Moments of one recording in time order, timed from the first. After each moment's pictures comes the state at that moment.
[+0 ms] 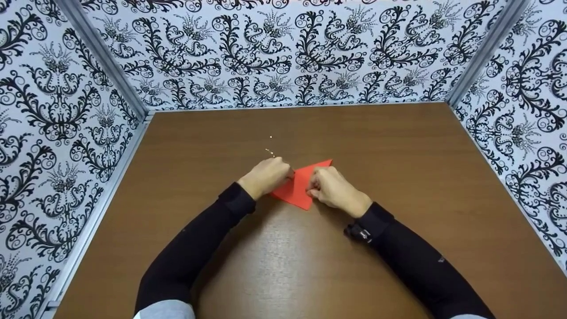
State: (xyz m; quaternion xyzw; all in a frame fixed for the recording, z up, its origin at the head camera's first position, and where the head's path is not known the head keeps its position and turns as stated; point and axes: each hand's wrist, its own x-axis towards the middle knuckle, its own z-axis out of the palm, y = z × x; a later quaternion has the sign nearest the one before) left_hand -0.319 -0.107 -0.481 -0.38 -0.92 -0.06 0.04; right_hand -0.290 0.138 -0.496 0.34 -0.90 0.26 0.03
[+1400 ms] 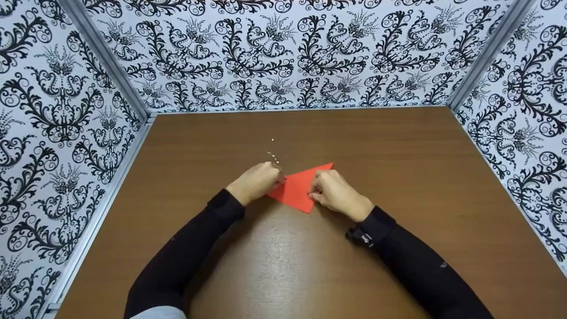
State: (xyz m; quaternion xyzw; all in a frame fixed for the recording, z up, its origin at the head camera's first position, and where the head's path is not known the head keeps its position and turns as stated) left_hand -0.312 -0.139 -0.485 -0.39 -0.91 -0.09 0.06; right_hand -0.287 0.138 -0.494 0.34 -0.90 0.26 0.03
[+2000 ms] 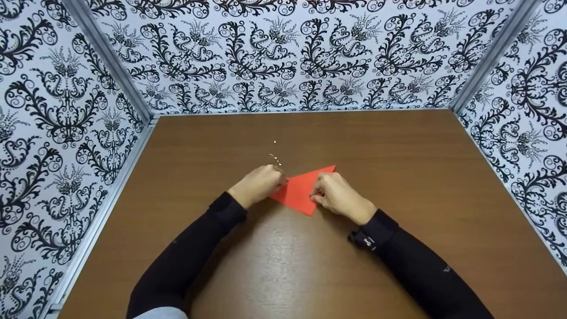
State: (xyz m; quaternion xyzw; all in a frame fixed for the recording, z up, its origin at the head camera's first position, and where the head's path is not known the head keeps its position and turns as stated) left_hand -0.311 -0.142 -0.486 -0.41 -0.91 -0.10 0.07; right_hand -0.289 0.138 -0.496 0.35 -0.90 0.26 0.04
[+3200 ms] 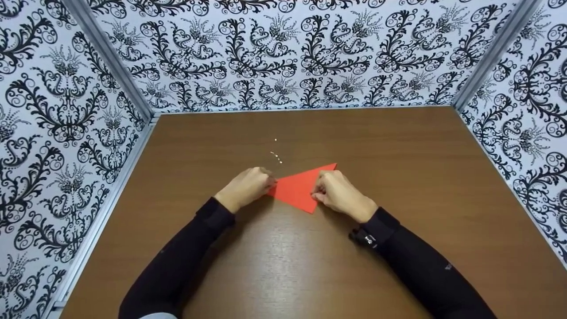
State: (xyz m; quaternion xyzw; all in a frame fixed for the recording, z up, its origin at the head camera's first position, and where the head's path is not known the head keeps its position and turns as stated) left_hand -0.296 -0.173 -0.493 -0.41 -0.90 -0.10 0.10; right_hand -0.287 0.139 -0.497 0.34 -0.90 0.26 0.04
